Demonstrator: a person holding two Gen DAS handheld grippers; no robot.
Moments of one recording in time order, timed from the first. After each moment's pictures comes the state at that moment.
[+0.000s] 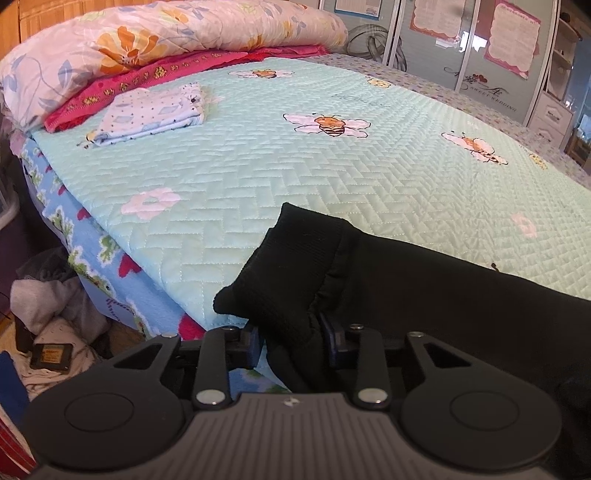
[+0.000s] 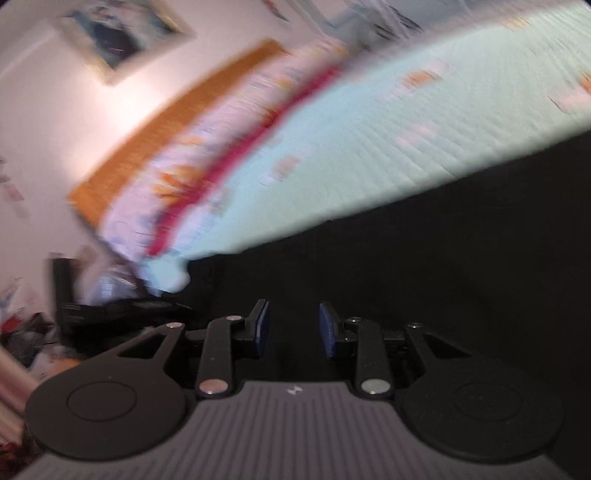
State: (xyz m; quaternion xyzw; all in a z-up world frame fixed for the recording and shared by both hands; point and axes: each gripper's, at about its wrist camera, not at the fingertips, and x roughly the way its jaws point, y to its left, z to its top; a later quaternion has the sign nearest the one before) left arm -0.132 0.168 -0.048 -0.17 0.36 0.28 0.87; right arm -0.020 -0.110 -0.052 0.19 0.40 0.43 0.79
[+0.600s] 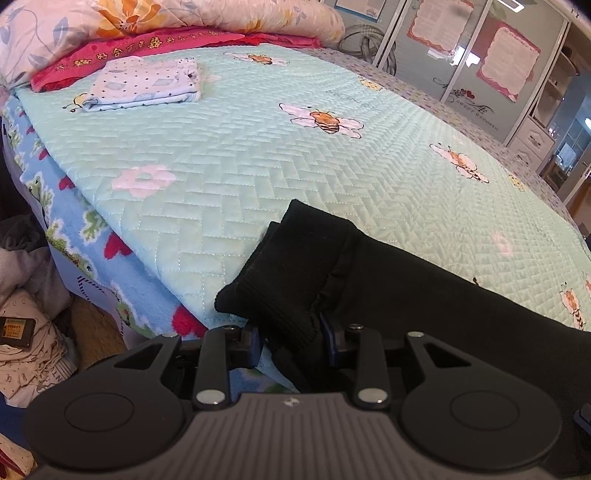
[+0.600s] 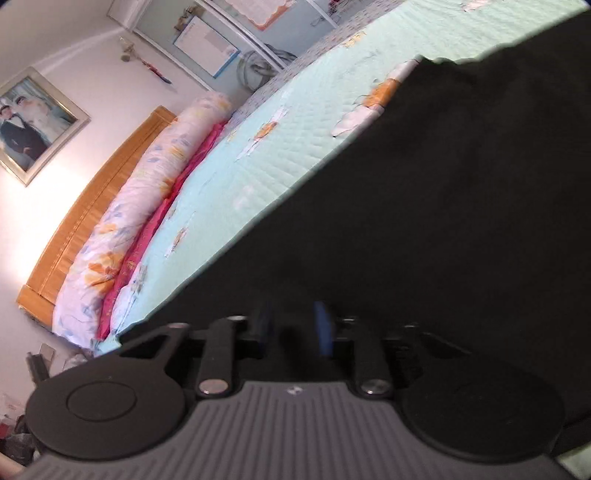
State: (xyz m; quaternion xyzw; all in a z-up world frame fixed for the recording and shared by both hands) left arm -0.142 0.192 -0.048 -0.24 0.35 0.24 0.88; right arm -0.019 -0.252 -0.054 0.30 0.39 0.28 0.83
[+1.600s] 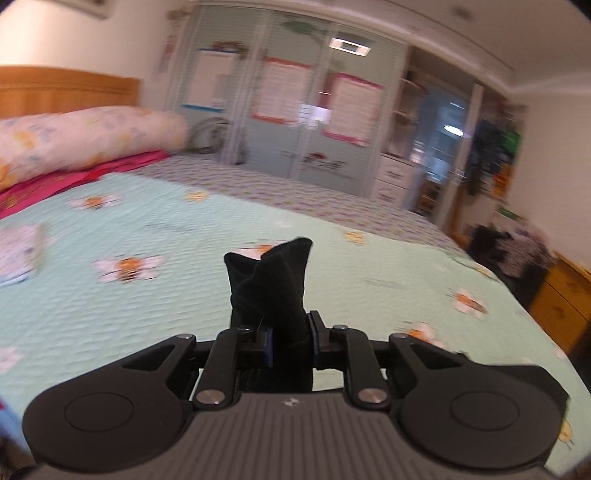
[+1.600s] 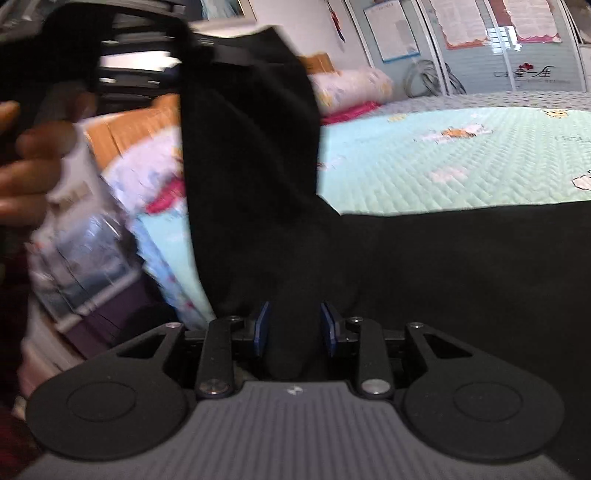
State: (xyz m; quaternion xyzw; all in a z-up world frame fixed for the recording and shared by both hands) left arm -0.097 0.036 0.089 -0.11 0.19 0.02 0.97; right arm -0.091 -0.111 -0.033 0.07 0.27 0.47 0.84
